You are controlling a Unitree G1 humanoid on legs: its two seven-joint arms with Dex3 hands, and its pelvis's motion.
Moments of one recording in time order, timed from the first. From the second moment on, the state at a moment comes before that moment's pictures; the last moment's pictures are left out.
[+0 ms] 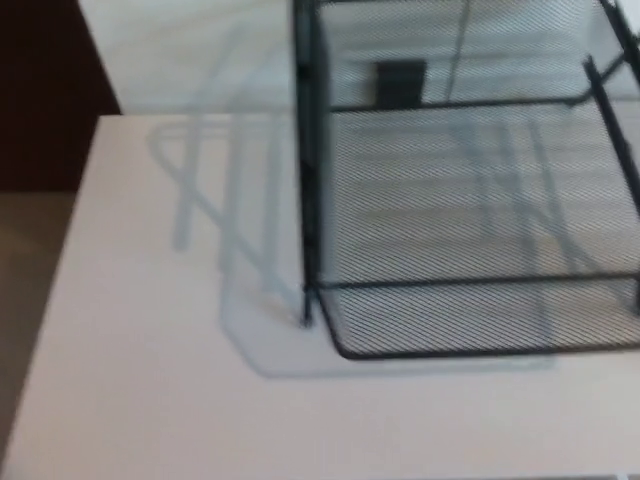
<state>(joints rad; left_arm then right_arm) 0.06 0.66 0.34 1.23 -0.12 0.03 -0.26 0.07 -0.74 -0.27 1.09 0.00 0.06 0.01</state>
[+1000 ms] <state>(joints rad) 0.06 0.66 0.39 1.23 -0.14 0.03 -0.25 0.03 -0.76 -0.24 1.13 -0.03 0.01 -0.03</state>
